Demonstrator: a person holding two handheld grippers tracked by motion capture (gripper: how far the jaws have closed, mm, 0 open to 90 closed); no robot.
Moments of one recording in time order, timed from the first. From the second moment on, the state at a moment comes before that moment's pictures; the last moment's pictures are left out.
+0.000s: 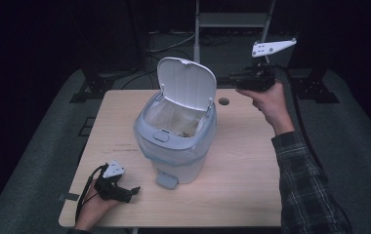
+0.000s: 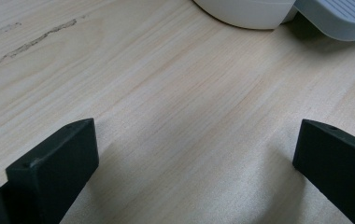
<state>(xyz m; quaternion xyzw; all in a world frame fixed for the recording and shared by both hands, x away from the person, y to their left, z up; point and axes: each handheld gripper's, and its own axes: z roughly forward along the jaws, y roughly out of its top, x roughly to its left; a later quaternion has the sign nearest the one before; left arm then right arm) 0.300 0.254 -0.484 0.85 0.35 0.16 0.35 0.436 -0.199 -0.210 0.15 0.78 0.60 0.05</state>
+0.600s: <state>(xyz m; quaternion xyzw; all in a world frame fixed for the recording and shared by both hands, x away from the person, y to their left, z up) 0.300 0.254 -0.483 0.85 0.35 0.16 0.35 0.422 -0.178 -0.206 0.11 0.80 0.59 0.03</state>
